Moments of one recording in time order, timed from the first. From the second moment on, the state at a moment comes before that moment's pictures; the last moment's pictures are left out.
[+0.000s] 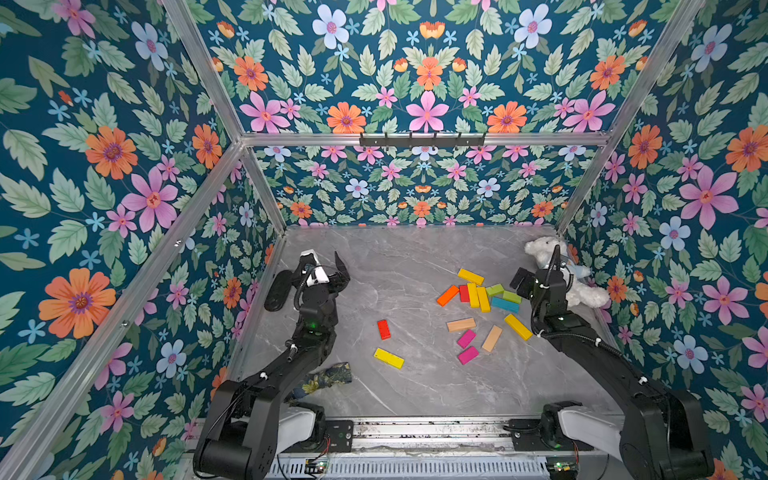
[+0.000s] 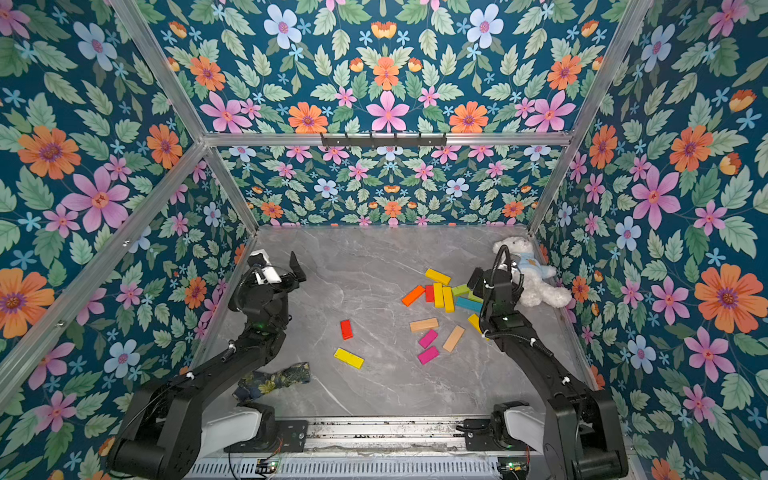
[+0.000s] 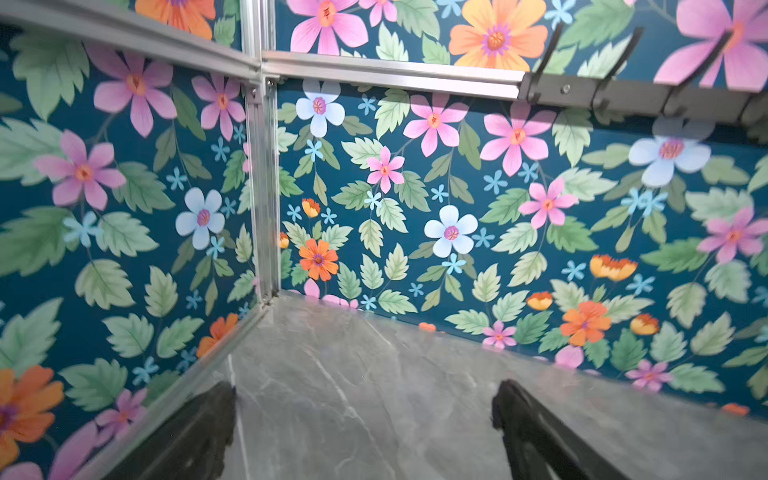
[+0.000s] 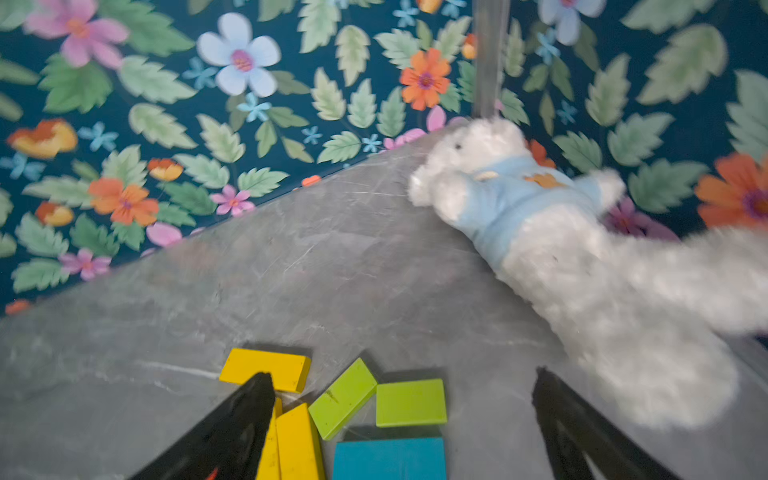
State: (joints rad) left arm -0.26 1.18 0.52 0.73 -0.48 -0.20; right arm 0.15 1.13 0.66 0.00 0.40 0.53
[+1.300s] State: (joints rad) left arm -0.74 1.24 0.75 -0.72 0.09 -1.14; right arm 0.33 1.12 0.68 -0.48 0.15 0.68
